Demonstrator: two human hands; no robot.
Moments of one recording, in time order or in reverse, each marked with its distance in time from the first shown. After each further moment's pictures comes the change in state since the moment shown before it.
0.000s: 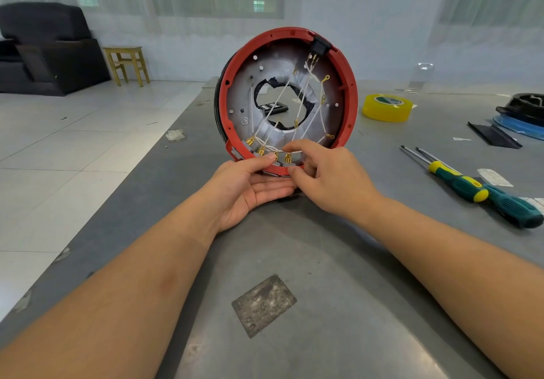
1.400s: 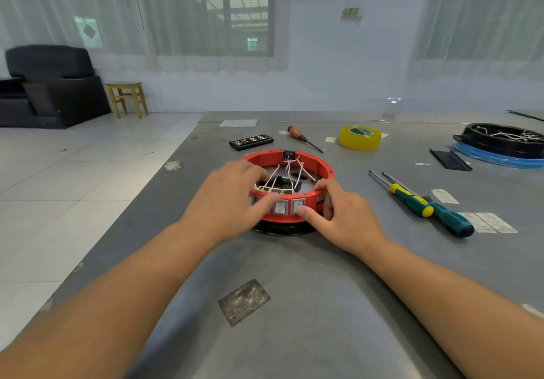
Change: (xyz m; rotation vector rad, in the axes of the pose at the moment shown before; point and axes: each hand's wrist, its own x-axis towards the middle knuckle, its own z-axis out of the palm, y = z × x) left_hand -0.058 0.026 0.036 1.751 0.147 0.825; right_hand -0.059 0.027 -0.043 -0.123 0.053 0.161
